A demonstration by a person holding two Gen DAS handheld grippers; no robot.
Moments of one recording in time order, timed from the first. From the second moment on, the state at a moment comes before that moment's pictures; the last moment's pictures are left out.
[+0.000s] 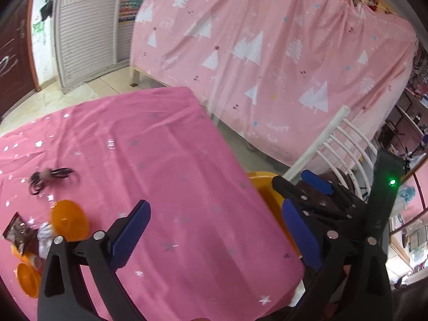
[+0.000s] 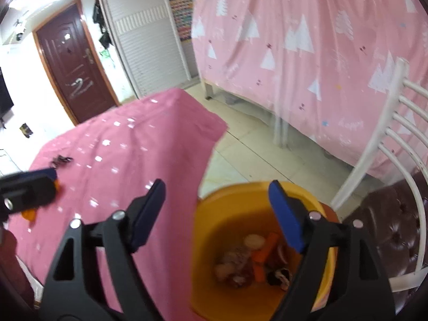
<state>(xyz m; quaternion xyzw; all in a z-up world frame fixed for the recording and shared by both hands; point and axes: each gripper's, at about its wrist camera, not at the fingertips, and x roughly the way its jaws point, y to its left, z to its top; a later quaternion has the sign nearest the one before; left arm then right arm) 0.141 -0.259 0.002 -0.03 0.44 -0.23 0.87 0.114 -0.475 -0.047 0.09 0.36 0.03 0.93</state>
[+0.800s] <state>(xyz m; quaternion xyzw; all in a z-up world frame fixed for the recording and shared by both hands) 0.138 -0.104 0.010 -0.06 0.39 -0.06 0.92 0.142 -0.332 -0.040 0.01 0.38 0.14 0.91</state>
